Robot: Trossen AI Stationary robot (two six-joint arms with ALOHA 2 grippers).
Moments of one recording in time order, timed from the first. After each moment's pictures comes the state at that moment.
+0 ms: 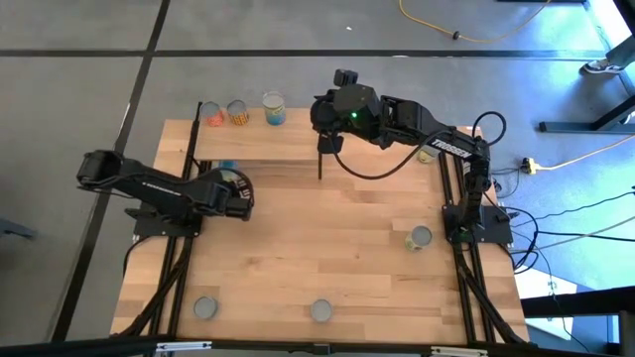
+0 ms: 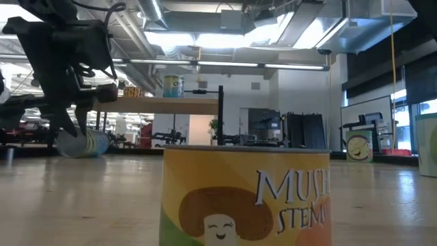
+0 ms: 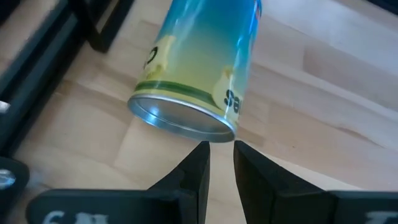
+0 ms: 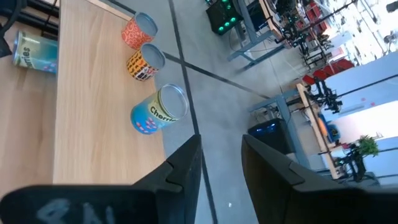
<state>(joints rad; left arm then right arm) -0.06 1.19 0.51 -0.89 -0.69 -2.07 -0.13 1.92 2.35 -0.91 0.58 -0.62</state>
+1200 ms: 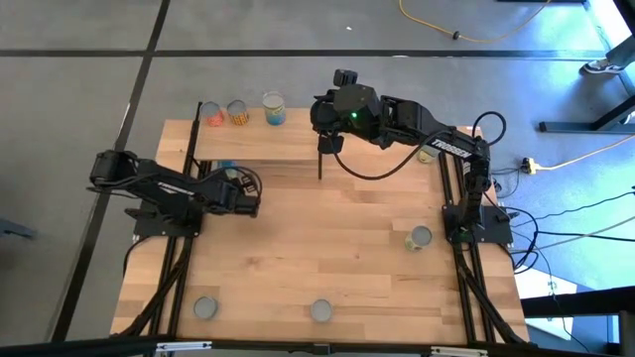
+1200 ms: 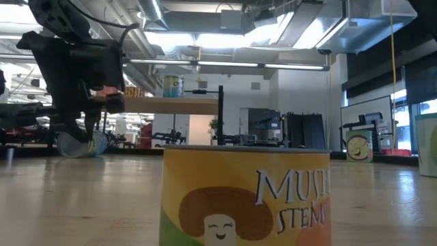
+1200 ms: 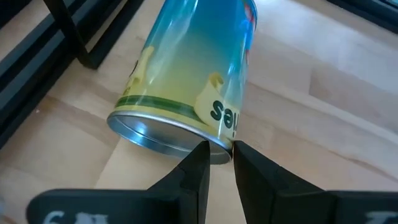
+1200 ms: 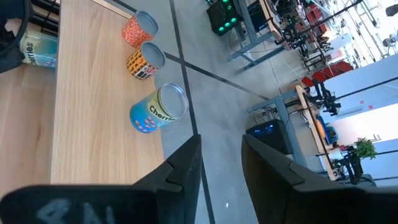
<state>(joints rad) 0.01 1.33 0.51 -0.79 -0.76 -2.06 -0.13 1.92 2.35 -0.91 0.58 -0.63</state>
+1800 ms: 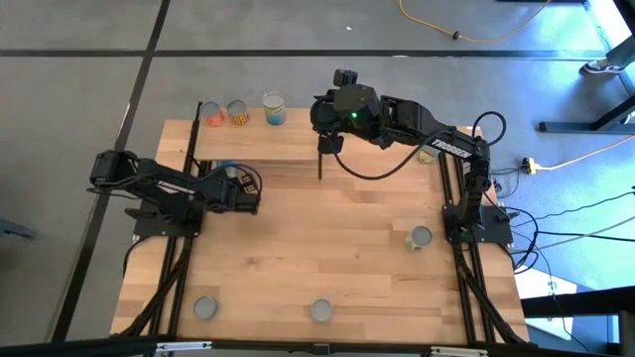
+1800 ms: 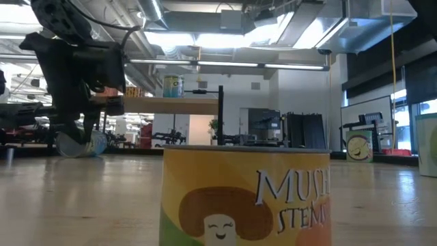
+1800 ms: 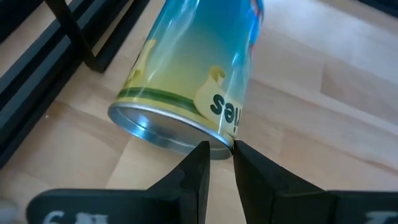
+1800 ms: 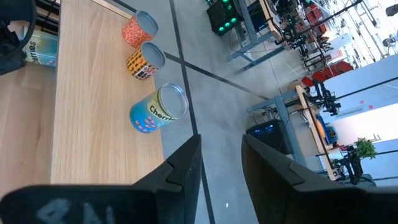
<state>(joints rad) 0.04 1.33 0.51 -0.79 -0.74 -2.01 -0.13 1.92 2.35 -0.91 0.58 -0.63</state>
